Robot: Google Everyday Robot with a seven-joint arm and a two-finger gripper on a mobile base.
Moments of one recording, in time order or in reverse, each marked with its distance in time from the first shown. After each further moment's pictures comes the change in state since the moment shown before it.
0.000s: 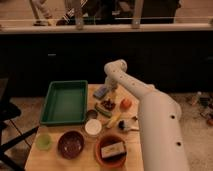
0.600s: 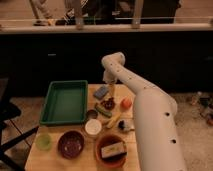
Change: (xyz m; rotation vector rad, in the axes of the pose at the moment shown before) arm -0.002 -0.029 -0.029 0.024 0.031 -0.049
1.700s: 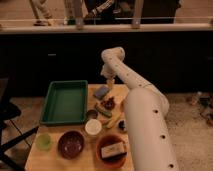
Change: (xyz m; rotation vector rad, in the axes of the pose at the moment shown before) arm 0.003 -0.040 -0.010 0.052 -0.021 -0.084
